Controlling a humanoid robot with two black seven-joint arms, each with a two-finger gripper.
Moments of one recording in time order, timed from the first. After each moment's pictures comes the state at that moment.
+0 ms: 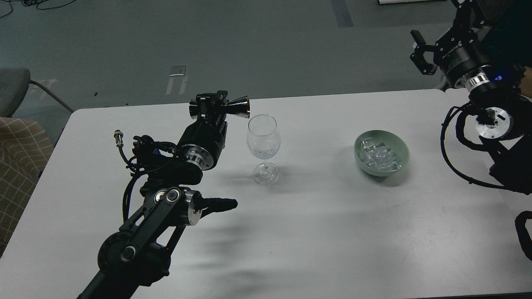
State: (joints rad) left arm -0.32 -0.01 -1.12 -1.57 1.10 0.40 0.26; right arm 0.87 -0.34 0.87 0.51 -0.24 0.46 0.38
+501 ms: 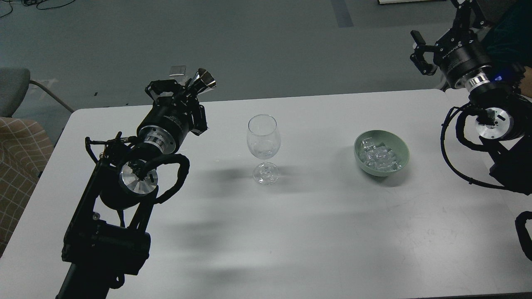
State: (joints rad) left arm -0.31 -0.01 -1.43 -1.60 0.47 0.38 0.26; right arm 0.87 -0.34 0.87 0.51 -0.24 0.46 0.38
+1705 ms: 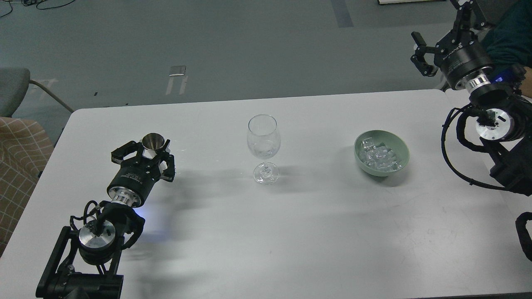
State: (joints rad) left arm -0.09 0.00 -1.64 -1.23 0.17 -0.13 0.21; right arm 0.86 -0.34 0.87 0.51 -0.24 0.46 0.38
